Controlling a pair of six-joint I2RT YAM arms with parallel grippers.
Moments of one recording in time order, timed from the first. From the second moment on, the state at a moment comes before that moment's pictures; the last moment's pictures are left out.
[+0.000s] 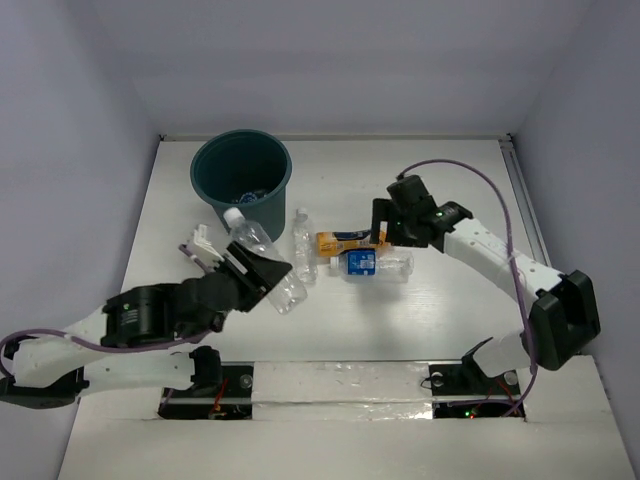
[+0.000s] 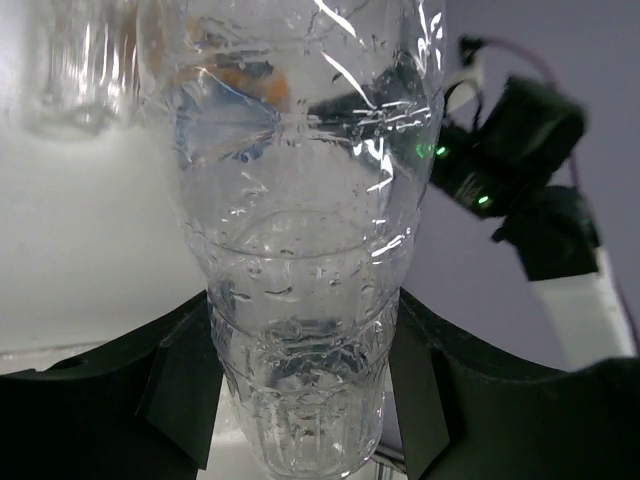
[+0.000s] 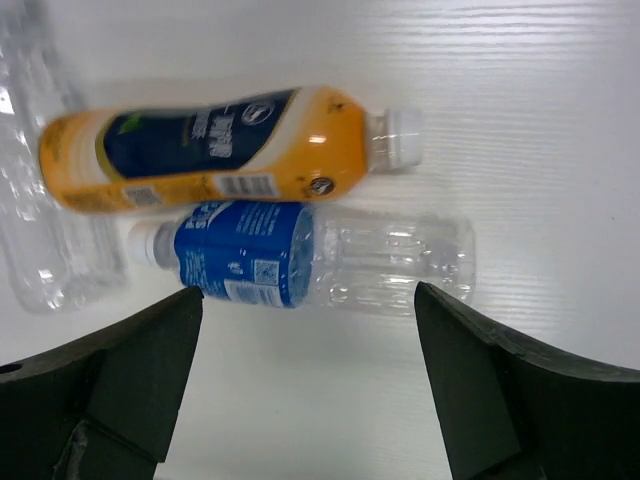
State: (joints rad) left arm -1.37 0.68 1.02 -0.97 -0.70 -1.59; right arm 0.59 1.46 1.18 -0.65 0.17 0.51
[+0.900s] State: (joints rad) left arm -0.66 1.08 1.40 -0.55 -0.52 -0.48; right arm 0.52 1.26 0.73 -0.48 0.17 1.80
